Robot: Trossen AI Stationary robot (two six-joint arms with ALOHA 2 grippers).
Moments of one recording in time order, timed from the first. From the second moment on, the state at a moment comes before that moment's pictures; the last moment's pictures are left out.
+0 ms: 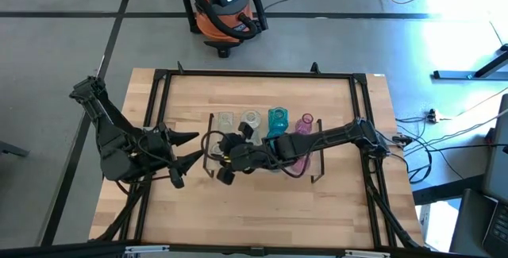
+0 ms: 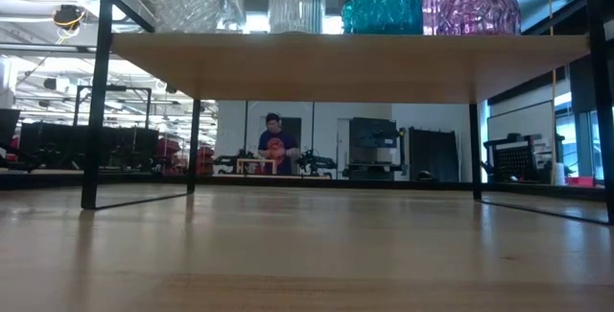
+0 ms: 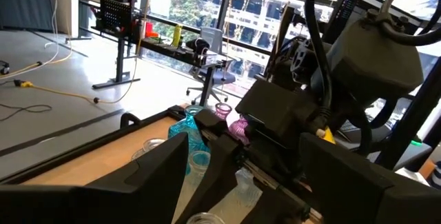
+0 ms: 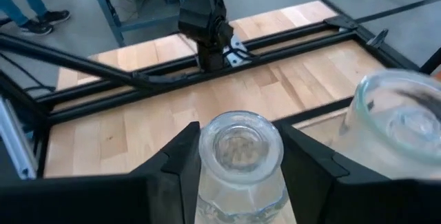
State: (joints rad) left arm -0.86 1.09 1.02 0.00 -1.34 -0.36; right arm 0.29 2.13 2.18 -0.63 0.47 0.40
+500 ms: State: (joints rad) left arm -0.86 1.09 1.02 0.00 -1.34 -0.36; right arm 0.29 2.14 2.18 -0.64 0.48 0.37
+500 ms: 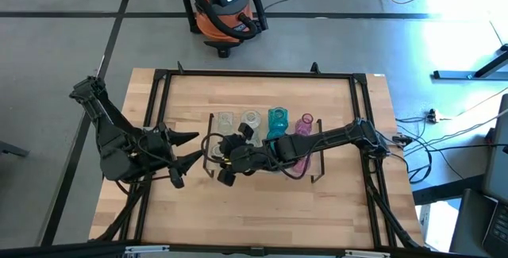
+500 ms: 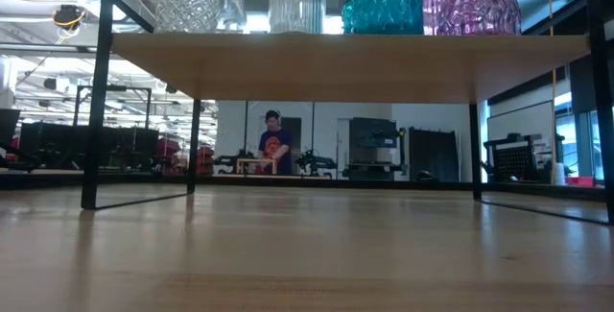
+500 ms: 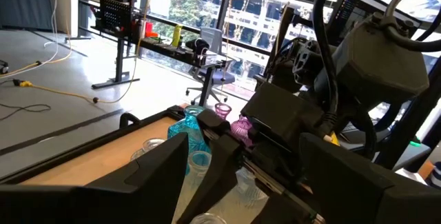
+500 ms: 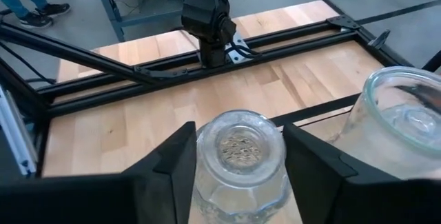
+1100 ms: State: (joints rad) left arm -0.86 1.09 1.02 0.00 -1.33 -0.36; right arm 0.29 2.14 2.28 -0.66 0.54 0.34
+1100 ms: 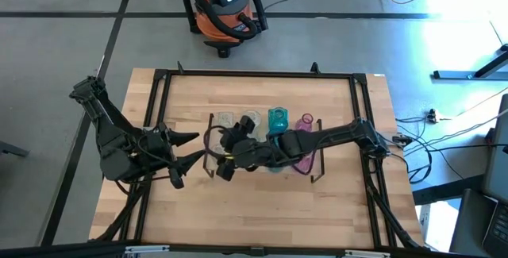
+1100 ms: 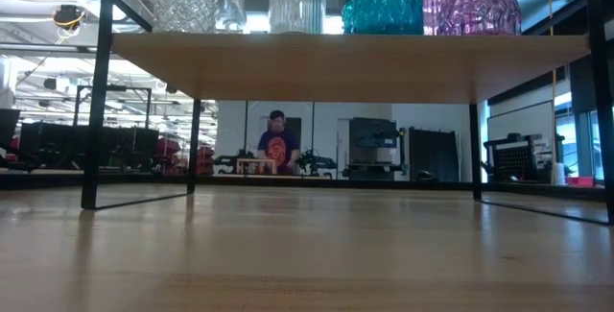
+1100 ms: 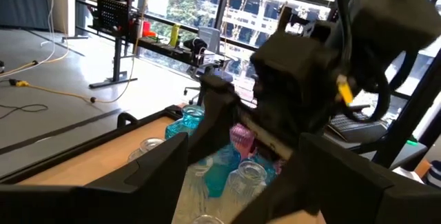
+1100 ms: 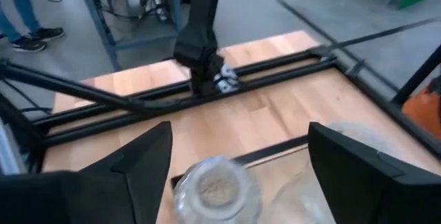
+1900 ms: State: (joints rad) left arm -0.74 1.03 1.02 0.37 -1.11 -0.17; right arm 0.28 1.78 2.34 -0.86 0.66 0.01
